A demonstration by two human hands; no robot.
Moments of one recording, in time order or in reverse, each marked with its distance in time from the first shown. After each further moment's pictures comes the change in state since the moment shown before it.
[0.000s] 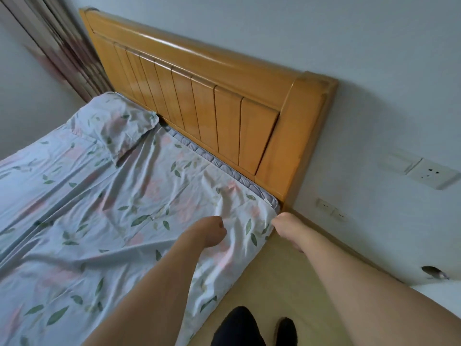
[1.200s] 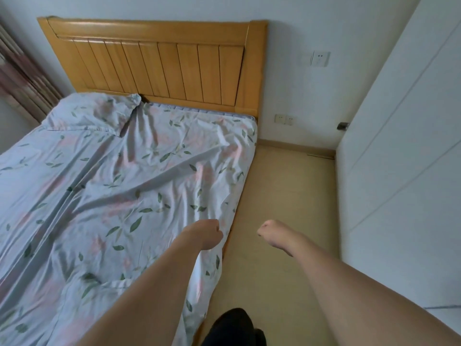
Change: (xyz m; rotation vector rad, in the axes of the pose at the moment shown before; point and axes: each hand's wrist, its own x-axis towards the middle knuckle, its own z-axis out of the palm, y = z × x) left_hand -0.477 -0.450 0.308 0.338 -0.033 0.371; right_hand -0.527 0.171 0.600 0.044 0.157 0.129
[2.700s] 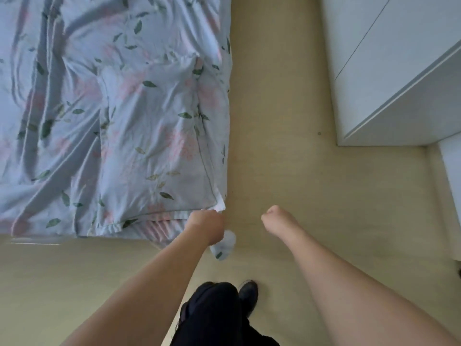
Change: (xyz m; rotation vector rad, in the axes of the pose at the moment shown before) left_hand -0.518 -0.315 0.635 0.500 -0.213 0.279; right_hand -0.439 0.255 0.762 0.143 0.015 0.392
